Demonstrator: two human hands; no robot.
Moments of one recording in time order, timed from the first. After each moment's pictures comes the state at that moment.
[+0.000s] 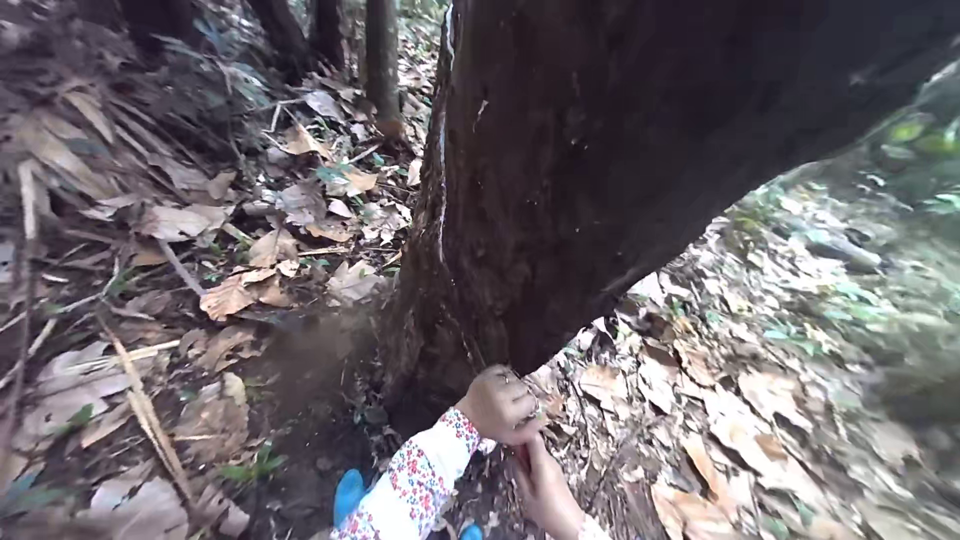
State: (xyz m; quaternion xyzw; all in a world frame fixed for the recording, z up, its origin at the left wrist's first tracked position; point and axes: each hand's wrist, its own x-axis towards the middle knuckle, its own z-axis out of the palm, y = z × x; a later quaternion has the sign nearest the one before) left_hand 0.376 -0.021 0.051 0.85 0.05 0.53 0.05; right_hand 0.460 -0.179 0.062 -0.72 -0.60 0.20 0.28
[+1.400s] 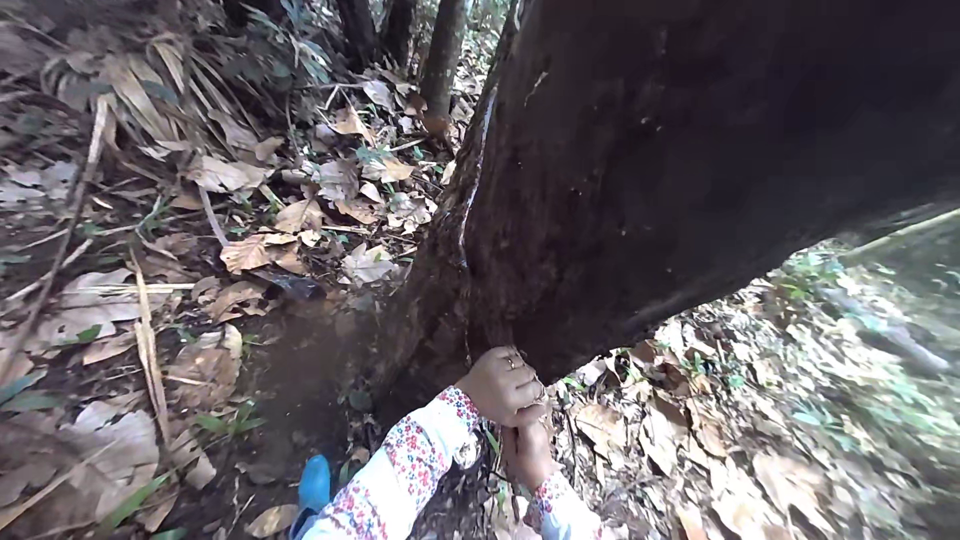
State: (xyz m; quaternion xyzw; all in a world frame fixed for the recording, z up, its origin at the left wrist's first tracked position) left_hand 0.404 0.009 0.037 0.81 0.07 0.58 -0.04; right_hand 0.525 -0.110 -0.025 -0.57 -0.72 -0.06 0.39
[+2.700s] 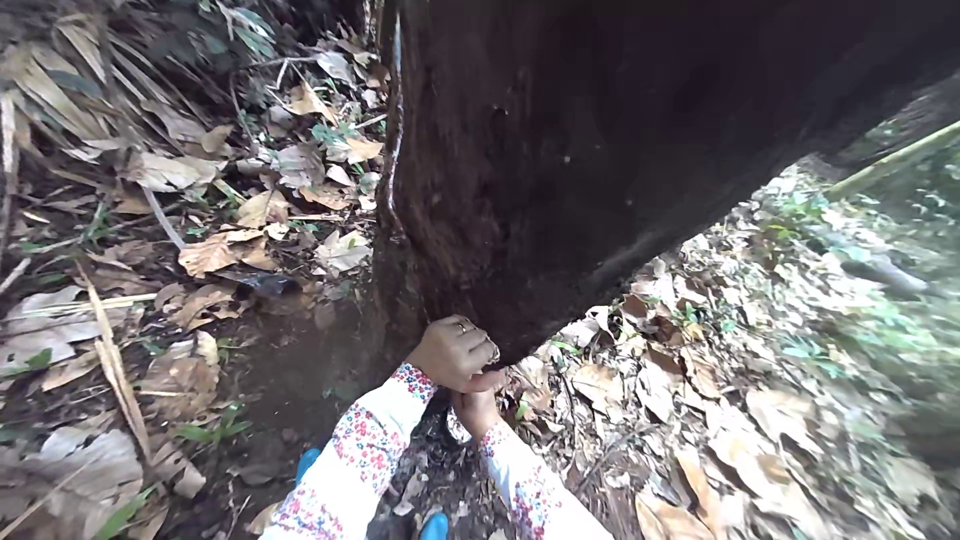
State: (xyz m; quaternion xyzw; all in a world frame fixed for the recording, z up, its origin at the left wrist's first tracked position) left_hand 0.413 0.029 0.015 0.83 0.10 0.54 -0.07; right_hand 0.511 -0.074 -0.060 -0.57 -0.69 0.05 0.44
